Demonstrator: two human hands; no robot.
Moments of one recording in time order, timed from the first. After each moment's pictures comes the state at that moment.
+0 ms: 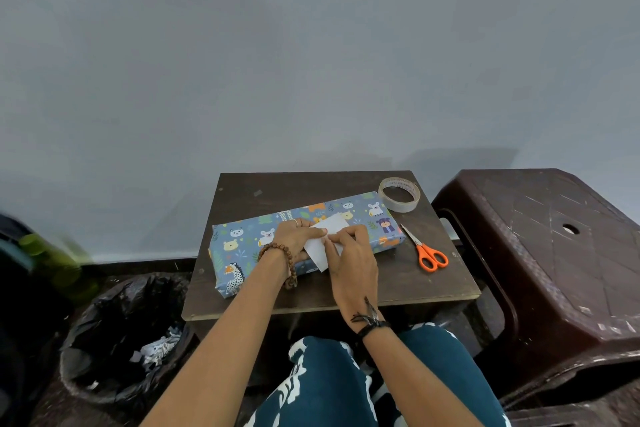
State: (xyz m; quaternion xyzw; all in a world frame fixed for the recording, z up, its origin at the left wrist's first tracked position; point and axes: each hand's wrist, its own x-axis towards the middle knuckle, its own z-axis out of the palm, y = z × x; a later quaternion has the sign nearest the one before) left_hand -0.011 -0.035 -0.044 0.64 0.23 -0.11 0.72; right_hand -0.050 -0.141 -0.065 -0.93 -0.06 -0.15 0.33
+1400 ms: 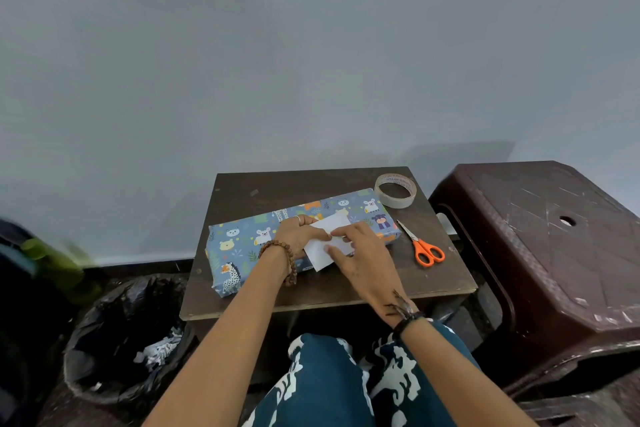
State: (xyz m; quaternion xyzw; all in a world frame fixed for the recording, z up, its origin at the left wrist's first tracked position) left_hand -0.008 -0.041 -0.039 0.69 0.20 -0.15 0.68; right_hand -0.042 -0.178 -0.053 -0.93 -0.15 -0.05 0.35
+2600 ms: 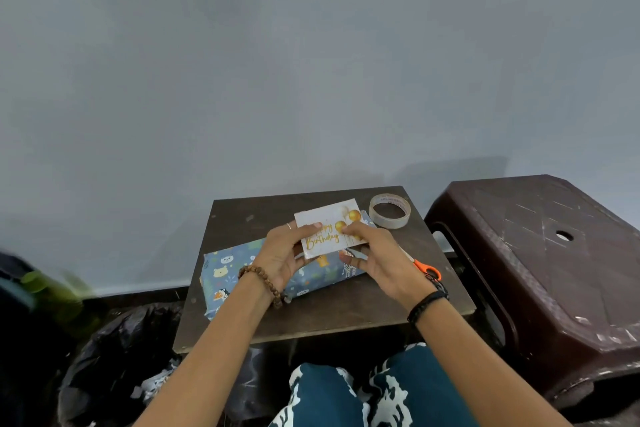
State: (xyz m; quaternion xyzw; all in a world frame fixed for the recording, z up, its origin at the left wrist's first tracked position) left_hand -0.024 -0.045 -0.003 0.54 0.17 -0.07 0.82; right_hand -0.009 -0.193 -0.008 -0.57 0.09 0.19 0.79
